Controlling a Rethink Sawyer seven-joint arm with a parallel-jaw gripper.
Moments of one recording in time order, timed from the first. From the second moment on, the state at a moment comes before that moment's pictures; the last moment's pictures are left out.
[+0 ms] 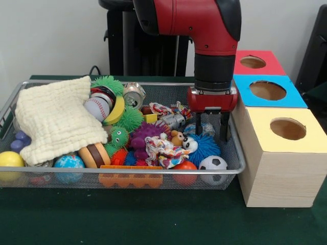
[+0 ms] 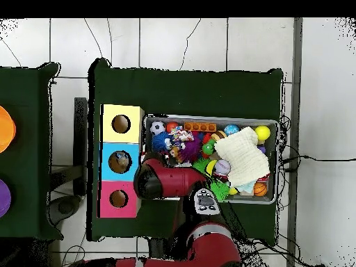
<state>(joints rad) -0.13 -0.46 0.03 1.78 -0.15 -0.06 1.72</state>
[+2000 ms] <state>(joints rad) -0.14 -0.46 0.03 1.79 -0.31 -0.14 1.72</state>
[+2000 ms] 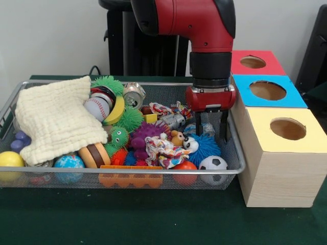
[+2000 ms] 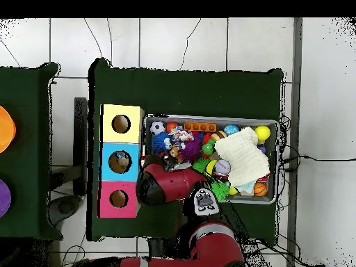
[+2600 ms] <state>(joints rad) -0.18 -0.47 0.06 1.81 -0.34 -0.15 1.72</state>
